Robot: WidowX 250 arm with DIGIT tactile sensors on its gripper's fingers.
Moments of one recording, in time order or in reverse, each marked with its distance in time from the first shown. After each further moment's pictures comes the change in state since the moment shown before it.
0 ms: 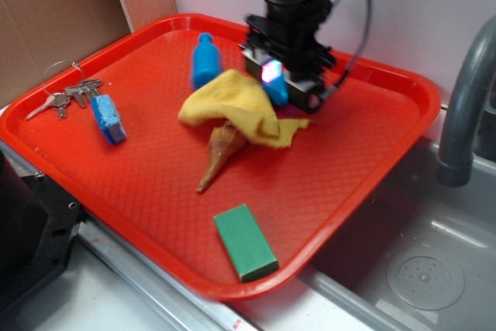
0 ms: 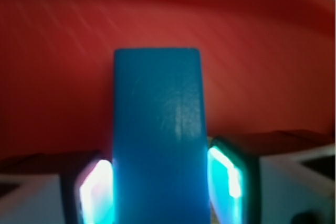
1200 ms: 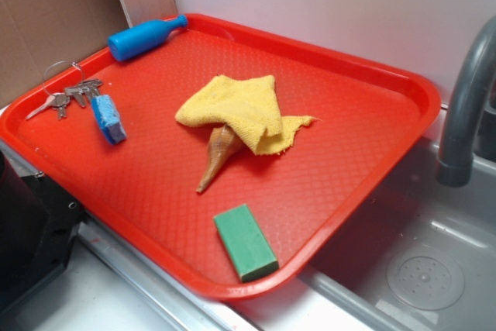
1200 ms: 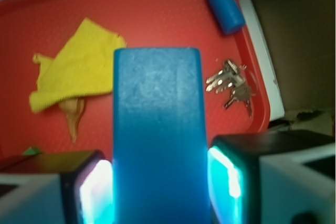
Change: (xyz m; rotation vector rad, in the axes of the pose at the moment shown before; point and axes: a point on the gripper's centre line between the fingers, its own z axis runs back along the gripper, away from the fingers) arm -0.145 0.073 0.149 -0.030 0.025 0.248
